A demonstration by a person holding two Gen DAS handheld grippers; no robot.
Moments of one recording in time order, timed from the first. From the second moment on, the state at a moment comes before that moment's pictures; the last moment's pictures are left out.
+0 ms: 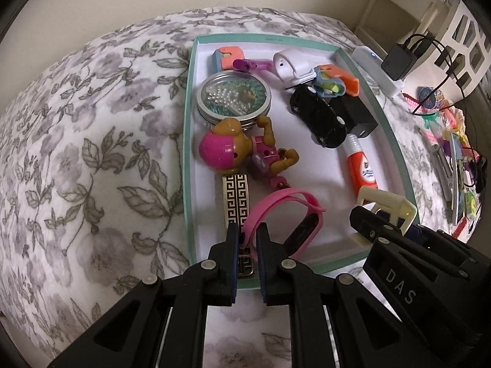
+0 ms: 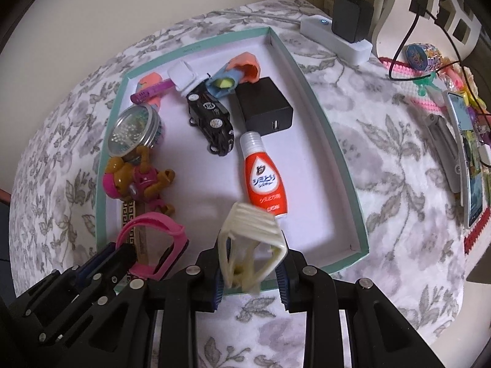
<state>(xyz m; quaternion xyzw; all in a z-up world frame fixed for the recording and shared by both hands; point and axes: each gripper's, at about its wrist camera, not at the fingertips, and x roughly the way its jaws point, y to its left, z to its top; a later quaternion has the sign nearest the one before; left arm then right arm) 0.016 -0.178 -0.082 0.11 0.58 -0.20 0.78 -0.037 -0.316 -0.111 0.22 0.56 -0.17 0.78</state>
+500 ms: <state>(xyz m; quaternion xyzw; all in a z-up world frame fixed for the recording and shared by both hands) 0.018 -0.178 -0.083 0.10 0.59 -0.21 0.77 -0.036 -0.314 -0.117 0.22 0.56 -0.17 0.78</state>
